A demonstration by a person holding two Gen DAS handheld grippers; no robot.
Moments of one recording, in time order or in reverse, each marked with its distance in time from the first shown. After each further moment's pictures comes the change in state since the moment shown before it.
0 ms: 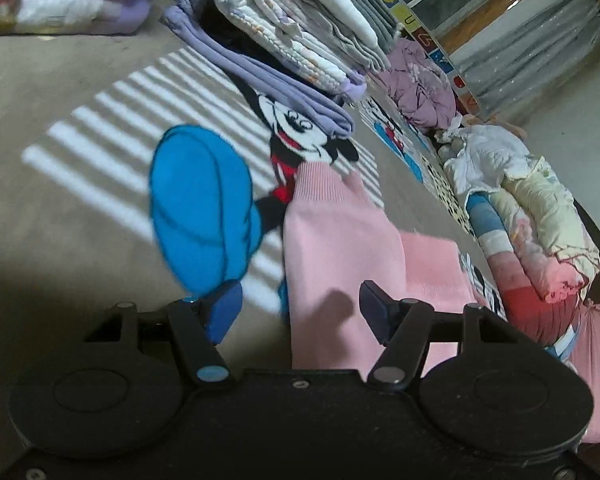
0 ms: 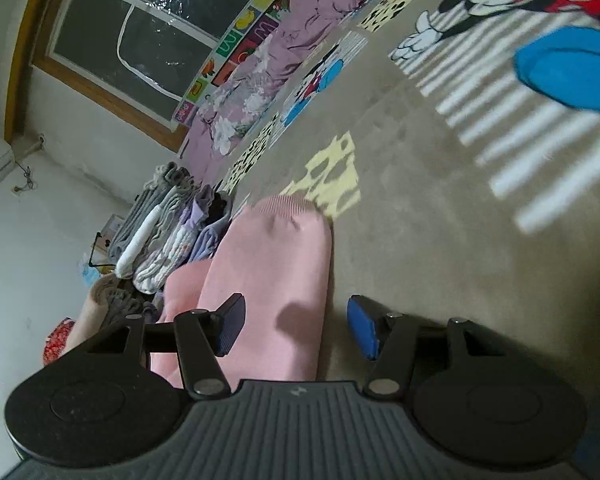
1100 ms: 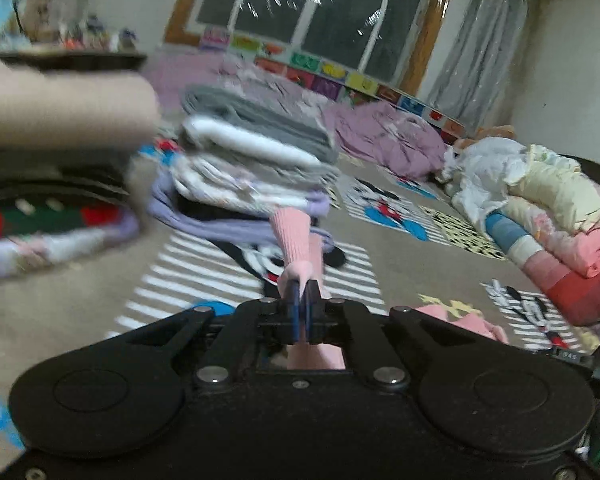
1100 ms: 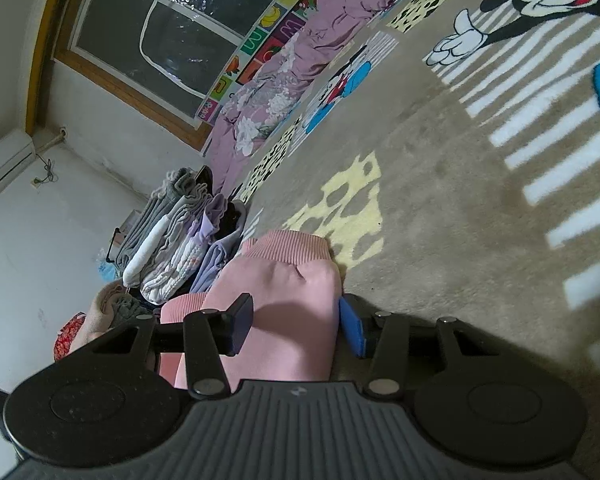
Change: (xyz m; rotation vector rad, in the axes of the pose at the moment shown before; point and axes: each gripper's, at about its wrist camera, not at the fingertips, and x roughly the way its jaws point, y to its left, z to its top) left arm -0.087 -0.077 0.003 0.396 -0.326 0.179; right arm 0.035 -0.012 0.028 -0.035 0.001 0.088
